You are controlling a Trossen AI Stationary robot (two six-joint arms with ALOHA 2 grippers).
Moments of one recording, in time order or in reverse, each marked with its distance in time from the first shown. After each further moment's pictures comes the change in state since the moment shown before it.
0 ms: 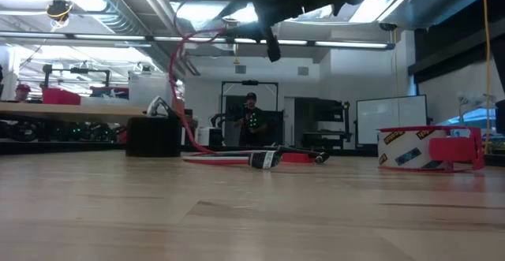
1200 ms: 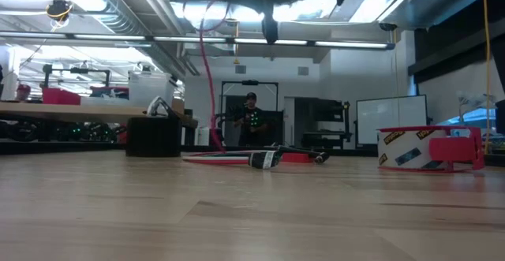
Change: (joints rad) left arm 0.000 -0.001 0.000 0.052 0.000 -0.018; right arm 0.001 -0.069 0.000 -0.057 -0.302 -0.114
